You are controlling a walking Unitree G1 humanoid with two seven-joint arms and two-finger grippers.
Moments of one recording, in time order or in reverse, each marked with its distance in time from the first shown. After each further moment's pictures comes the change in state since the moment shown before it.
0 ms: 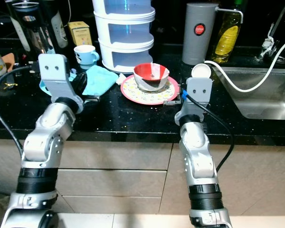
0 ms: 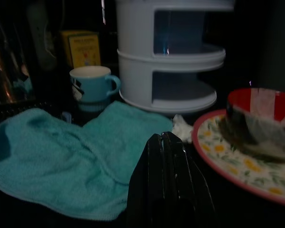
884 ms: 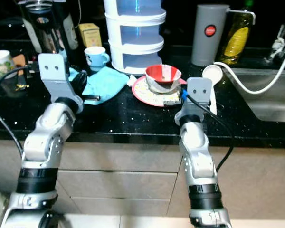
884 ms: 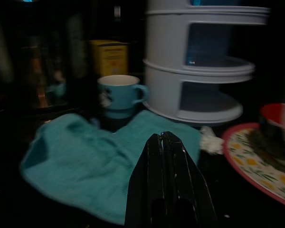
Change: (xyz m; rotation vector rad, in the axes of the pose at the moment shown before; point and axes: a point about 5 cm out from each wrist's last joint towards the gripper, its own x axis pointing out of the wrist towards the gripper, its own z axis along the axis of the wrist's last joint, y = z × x) left arm -0.001 -0.002 0.004 -0.028 -0.053 0.035; right arm 0.000 0.003 0.001 0.004 -0.006 0.009
